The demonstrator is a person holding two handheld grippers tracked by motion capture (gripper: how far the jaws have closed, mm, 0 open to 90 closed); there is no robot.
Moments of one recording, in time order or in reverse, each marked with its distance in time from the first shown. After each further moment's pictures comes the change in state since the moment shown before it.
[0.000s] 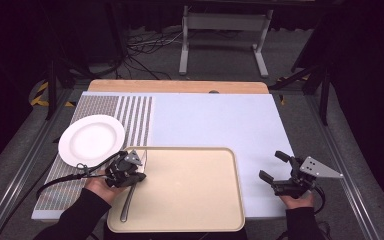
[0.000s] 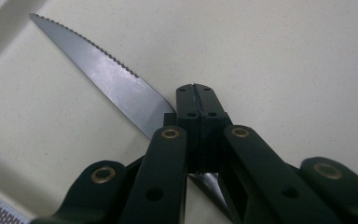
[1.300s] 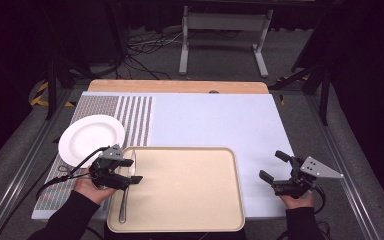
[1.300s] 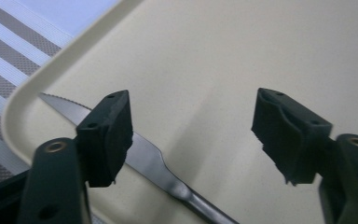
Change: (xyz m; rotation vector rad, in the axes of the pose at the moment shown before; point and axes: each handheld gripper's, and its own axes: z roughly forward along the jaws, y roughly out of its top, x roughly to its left) left arm 0.014 -0.020 -0.038 -0.255 -0.069 -0.027; right arm 0.000 0.000 0.000 -0.008 0.001 0.003
